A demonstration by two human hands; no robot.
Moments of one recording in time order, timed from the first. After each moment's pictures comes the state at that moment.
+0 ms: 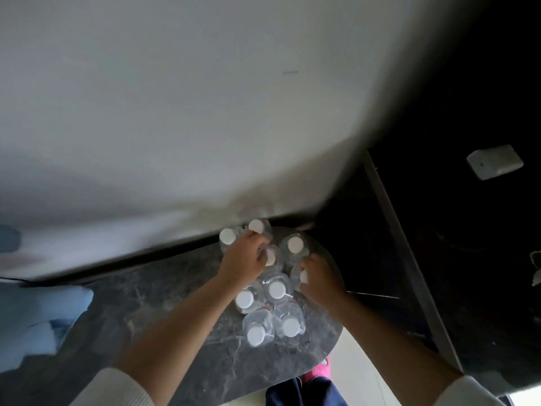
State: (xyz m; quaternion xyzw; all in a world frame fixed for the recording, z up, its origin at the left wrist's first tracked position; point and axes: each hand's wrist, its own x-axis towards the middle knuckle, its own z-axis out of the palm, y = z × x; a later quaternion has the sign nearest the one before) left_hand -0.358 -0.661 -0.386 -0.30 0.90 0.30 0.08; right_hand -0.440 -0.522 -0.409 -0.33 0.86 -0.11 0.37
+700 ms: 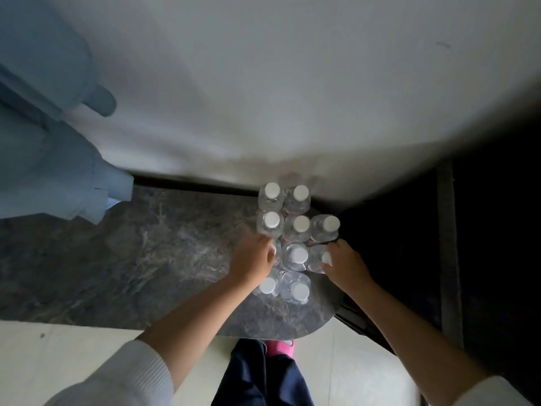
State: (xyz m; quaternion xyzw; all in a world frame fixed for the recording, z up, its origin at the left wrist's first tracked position) left_hand -0.273 -0.614 -0.409 -0.43 0.86 0.27 0.06; right_hand -0.430 -0.527 -0.395 -0.46 0.82 0.10 0.31
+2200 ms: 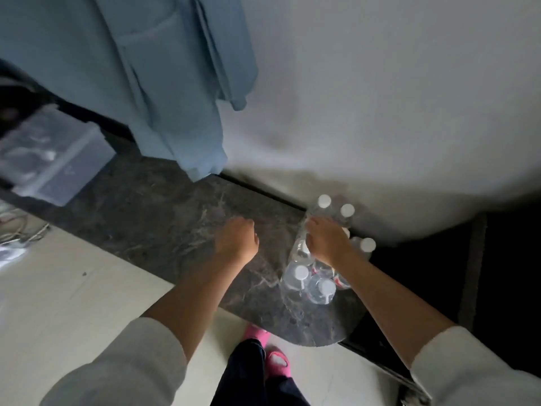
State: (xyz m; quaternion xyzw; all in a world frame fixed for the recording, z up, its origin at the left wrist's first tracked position) left_hand -0.182 -0.609 -0.336 -0.64 0.74 0.19 0.10; right_hand -0.359 -0.583 -0.344 -0.71 0.68 0.05 0.18
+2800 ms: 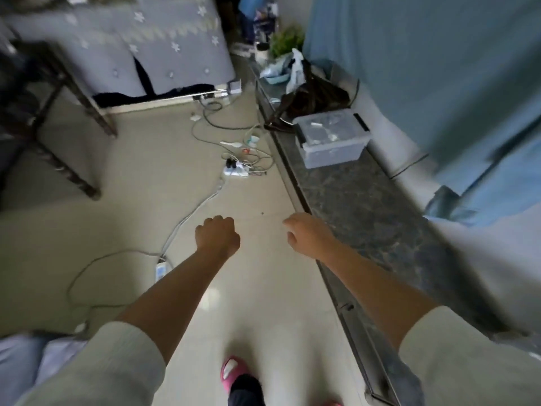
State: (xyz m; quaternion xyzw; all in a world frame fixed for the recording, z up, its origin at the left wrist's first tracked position) left_hand 0.188 -0.337 -0.249 -0.93 0.33 0.14 0.08; right_hand 0.060 -0.465 -0.262 -0.96 0.20 0.07 0.16
